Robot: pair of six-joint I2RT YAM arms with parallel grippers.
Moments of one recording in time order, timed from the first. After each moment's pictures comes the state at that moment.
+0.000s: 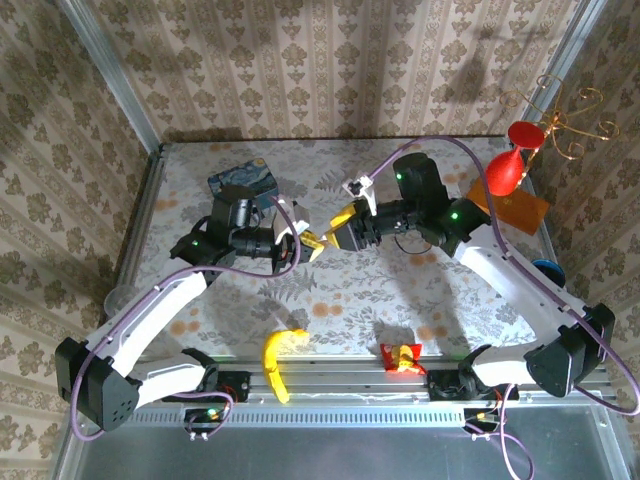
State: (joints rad) left arm -0.60 1.14 1.00 -0.40 0.87 0.26; right arm 0.55 1.33 1.32 -0.54 -0.80 0.02
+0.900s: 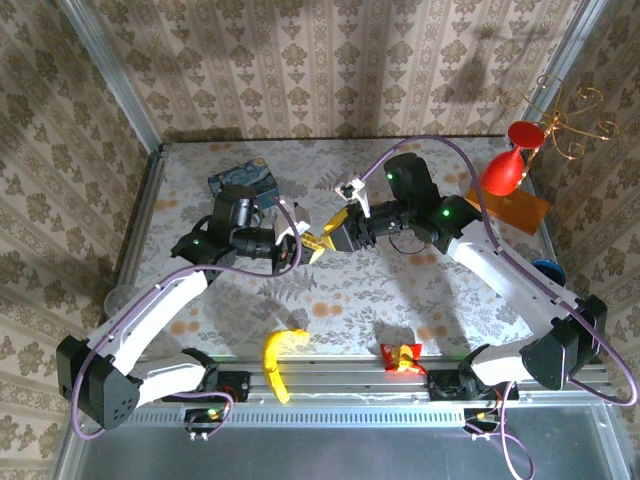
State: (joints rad) left arm -0.60 1.15 1.01 -0.42 0.89 0.27; right arm 0.57 1.37 1.35 -0.57 -0.82 -0.01
